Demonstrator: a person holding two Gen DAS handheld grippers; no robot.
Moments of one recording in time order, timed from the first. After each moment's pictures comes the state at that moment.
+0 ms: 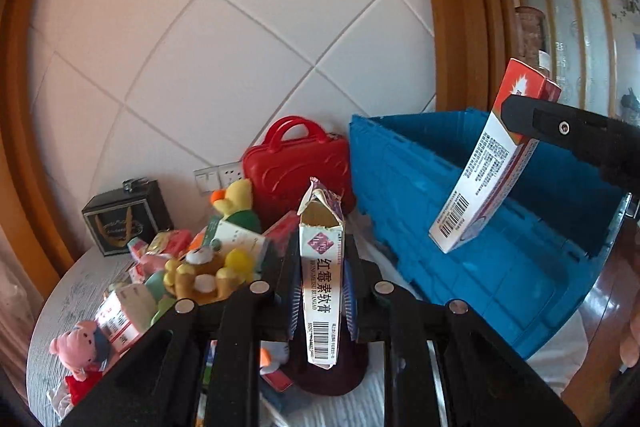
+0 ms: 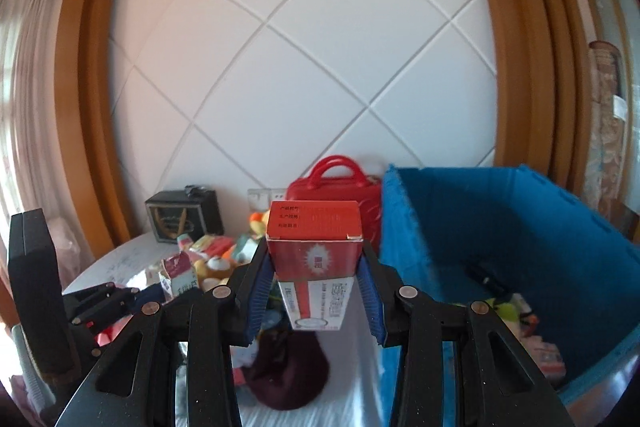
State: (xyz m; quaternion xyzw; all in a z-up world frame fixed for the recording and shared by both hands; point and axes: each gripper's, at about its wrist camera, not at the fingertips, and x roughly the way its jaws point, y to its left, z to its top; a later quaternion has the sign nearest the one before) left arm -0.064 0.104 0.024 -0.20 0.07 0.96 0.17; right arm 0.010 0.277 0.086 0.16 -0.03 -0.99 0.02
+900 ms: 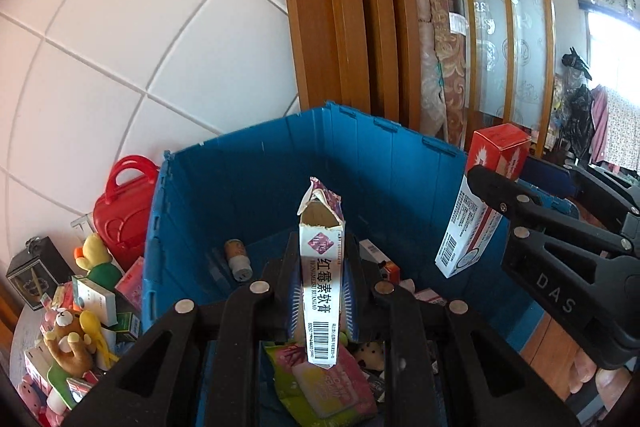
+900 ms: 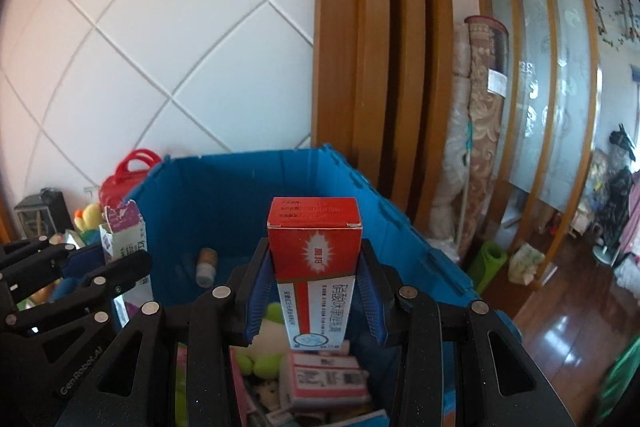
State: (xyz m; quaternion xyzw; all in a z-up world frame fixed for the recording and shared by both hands) left arm -0.062 0.395 0.055 -0.24 0.13 0.92 0.28; right arm 0.037 0.542 0.071 0.20 -0.02 -0.96 -0.19
